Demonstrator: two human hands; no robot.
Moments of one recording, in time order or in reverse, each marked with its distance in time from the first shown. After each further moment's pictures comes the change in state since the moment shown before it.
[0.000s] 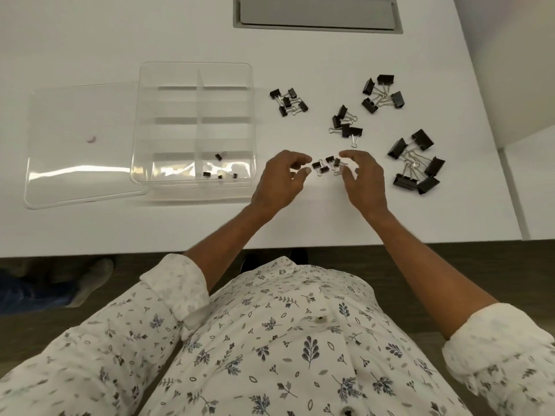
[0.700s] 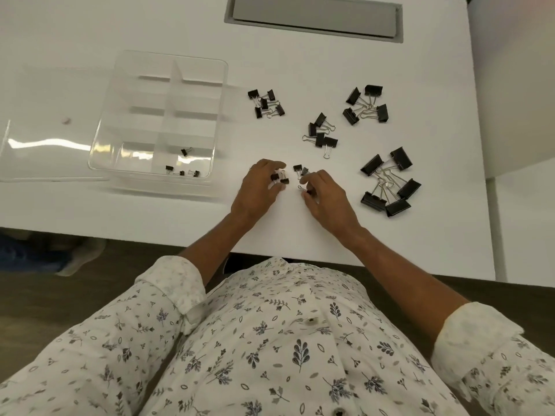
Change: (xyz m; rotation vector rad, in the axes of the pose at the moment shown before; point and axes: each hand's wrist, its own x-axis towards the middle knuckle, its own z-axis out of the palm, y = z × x) left_hand 0.020 -0.017 0.074 0.305 0.065 -0.084; right_hand 0.019 0.052 -0.023 -0.093 -0.389 -0.387
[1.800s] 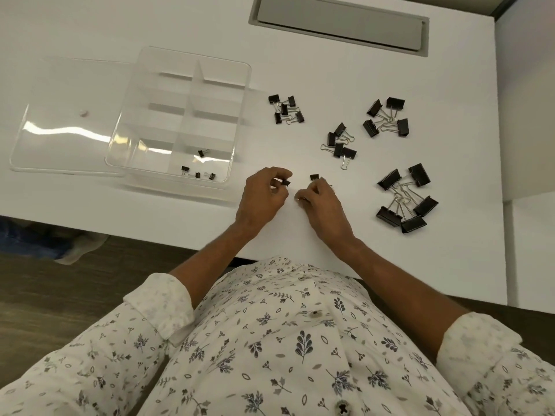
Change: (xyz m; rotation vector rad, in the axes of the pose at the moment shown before) left_hand -0.014 0.013 -0.032 -0.285 0.127 -0.177; right_hand 0.017 -0.022 0.032 -0.112 -0.035 -0.004
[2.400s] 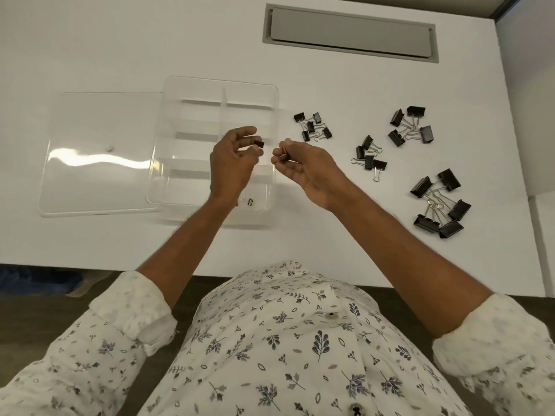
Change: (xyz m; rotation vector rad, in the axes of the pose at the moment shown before) left_hand 0.081 -0.006 -0.147 -0.356 0.106 -0.125; right_hand 0.136 -0.150 -0.030 1.444 -0.097 0.687
